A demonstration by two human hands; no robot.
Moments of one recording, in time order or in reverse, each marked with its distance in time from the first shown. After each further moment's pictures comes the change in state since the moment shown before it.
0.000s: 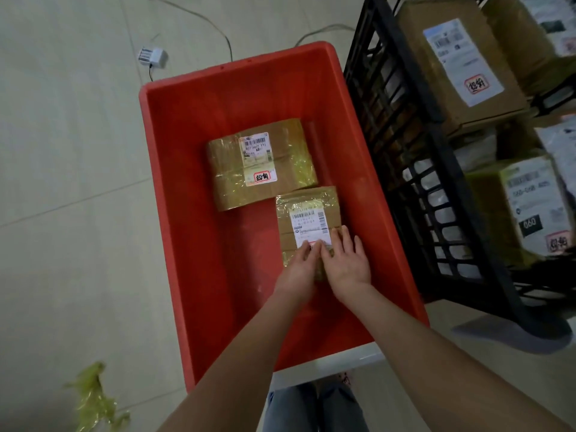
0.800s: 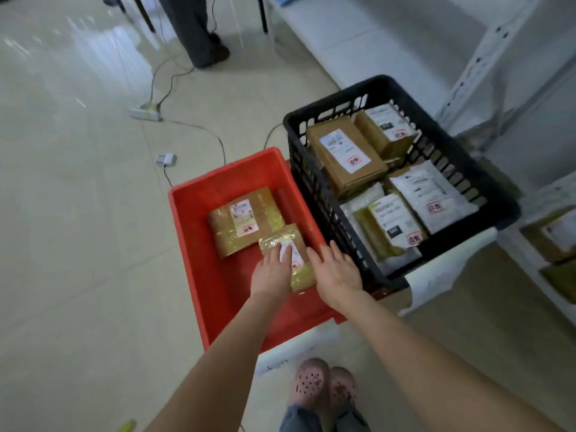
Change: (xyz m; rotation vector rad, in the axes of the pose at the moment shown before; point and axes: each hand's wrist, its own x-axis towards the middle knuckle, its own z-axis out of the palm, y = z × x) left_hand -0.138 0.125 -0.123 0.473 0.230 -0.015; right_hand -0.170 0.061 -0.104 0.370 0.285 0.030
